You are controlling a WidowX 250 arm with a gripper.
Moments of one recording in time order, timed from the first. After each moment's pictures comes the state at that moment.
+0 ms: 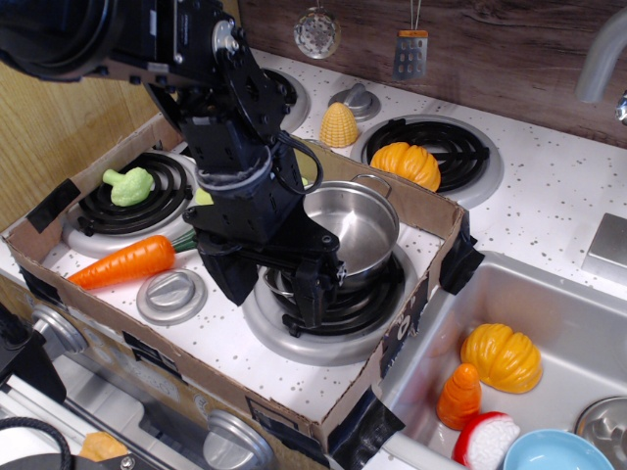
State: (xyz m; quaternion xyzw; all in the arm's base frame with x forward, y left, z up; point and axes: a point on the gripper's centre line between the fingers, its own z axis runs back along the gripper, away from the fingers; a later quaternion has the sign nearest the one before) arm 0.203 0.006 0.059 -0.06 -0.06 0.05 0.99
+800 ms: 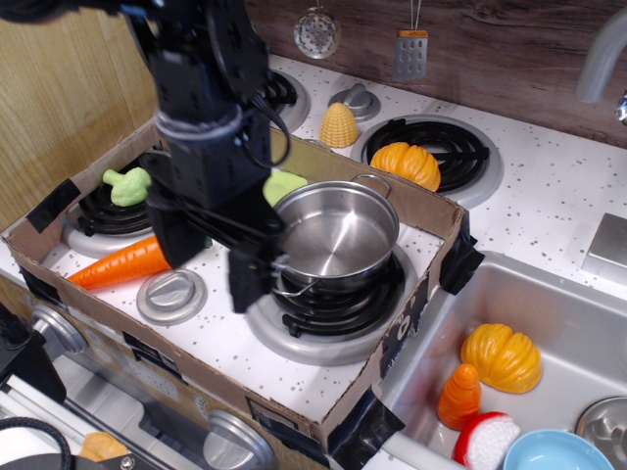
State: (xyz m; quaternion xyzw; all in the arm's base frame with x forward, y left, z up) arm 0.180 0.031 0.092 0.03 0.01 -0.08 1.00
